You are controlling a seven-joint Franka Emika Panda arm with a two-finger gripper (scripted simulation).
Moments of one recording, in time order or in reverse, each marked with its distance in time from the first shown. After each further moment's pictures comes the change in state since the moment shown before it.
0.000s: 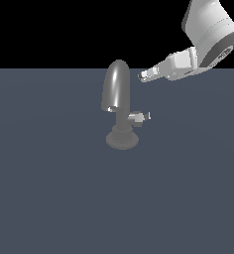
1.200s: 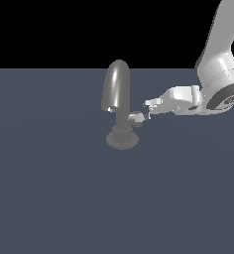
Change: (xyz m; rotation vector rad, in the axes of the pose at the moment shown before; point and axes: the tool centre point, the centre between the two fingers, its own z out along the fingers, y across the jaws) arm 0.095 -0.009 0.002 0.157 -0.282 0.278
